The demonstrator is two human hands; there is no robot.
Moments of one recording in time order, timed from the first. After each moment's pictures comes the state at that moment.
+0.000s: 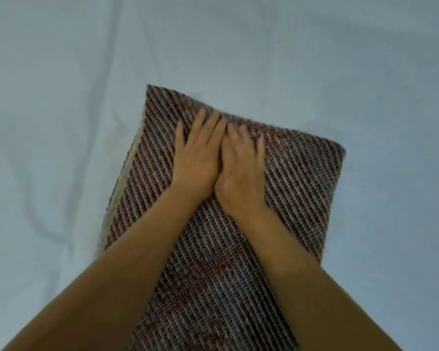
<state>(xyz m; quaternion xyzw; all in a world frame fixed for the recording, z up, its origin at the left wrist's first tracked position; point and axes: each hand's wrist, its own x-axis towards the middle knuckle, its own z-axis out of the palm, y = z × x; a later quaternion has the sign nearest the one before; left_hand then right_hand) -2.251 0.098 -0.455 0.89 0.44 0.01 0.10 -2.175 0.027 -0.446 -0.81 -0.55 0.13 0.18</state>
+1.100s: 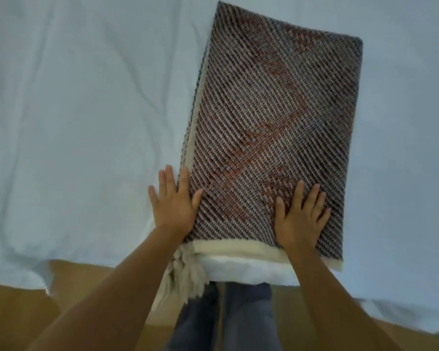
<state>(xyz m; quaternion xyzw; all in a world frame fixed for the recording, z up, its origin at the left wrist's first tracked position) -2.568 -0.114 -0.451 0.80 0.54 -0.14 0.21 -2.379 -0.266 -0.462 -0.94 -0.28 0.18 -0.02</state>
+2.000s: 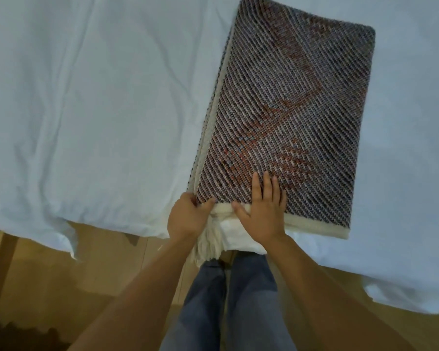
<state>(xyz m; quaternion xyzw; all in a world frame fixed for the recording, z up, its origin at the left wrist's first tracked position) -2.613 -0.179 -0.418 0.58 0.69 -0.01 0.43 -2.470 -0.260 -0.449 -0.85 -0.47 0.24 0.03</state>
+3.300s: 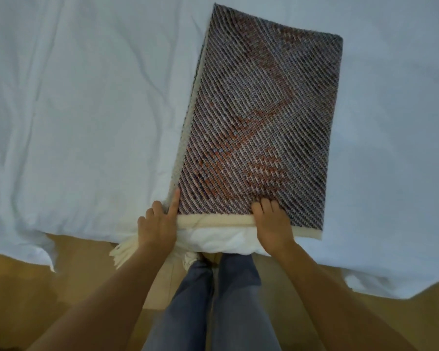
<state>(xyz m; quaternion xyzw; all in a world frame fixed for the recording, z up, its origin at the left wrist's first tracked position) -2.642 -0.180 -0.441 0.84 0.48 -0.26 0.09 -2.429 -0.298 -0.417 -0.80 -0.58 0.13 -0.06</state>
